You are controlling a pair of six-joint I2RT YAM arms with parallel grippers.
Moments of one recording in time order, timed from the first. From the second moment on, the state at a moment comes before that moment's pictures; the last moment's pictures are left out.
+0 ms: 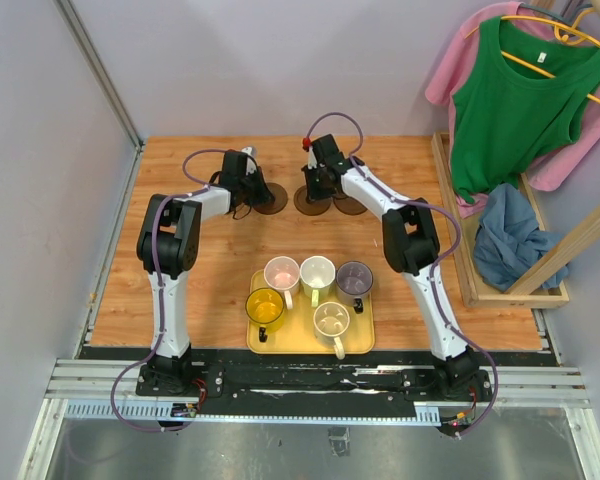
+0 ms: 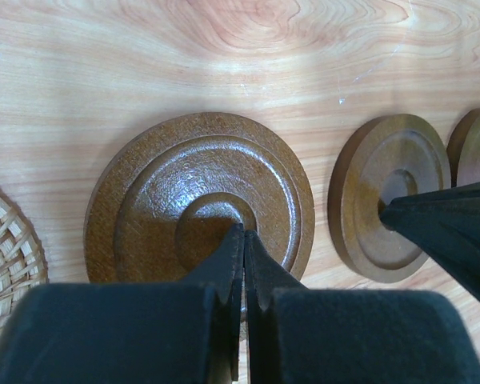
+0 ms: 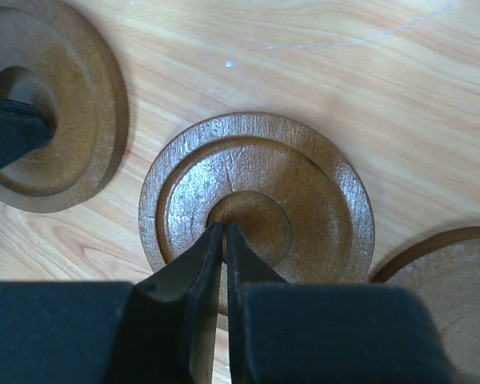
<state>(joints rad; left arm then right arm) -0.23 2.17 1.43 0.05 0.25 -0.46 0.50 2.50 2.18 -0.58 -0.14 0.18</state>
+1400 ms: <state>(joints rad) -0.23 2.13 1.41 -0.02 0.18 -0.45 0.51 2.52 2.22 -0.57 -0.08 0.18</state>
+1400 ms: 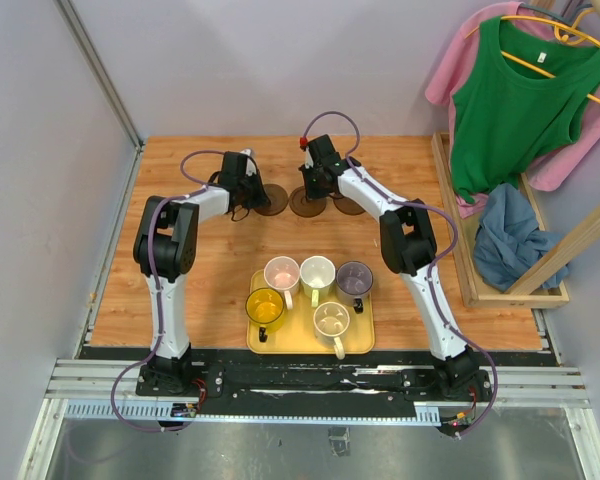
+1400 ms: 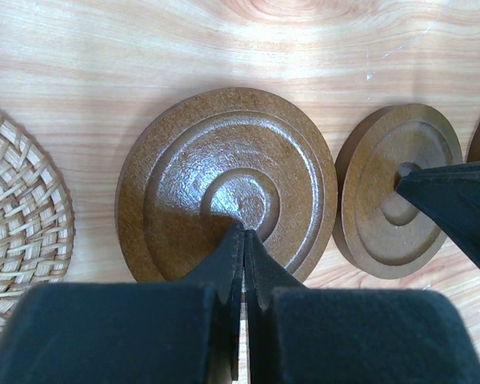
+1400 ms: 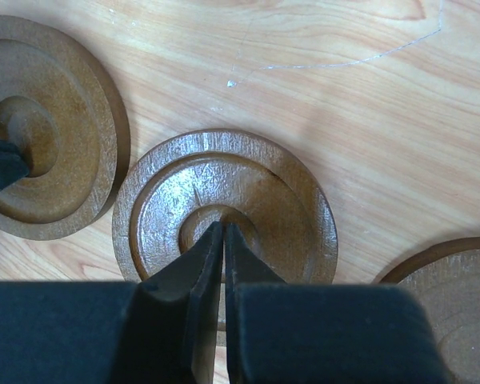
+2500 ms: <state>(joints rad) -0.23 2.11 1.52 -0.09 0.18 -0.43 0.51 2.40 2.14 -0.59 -0.04 0.14</state>
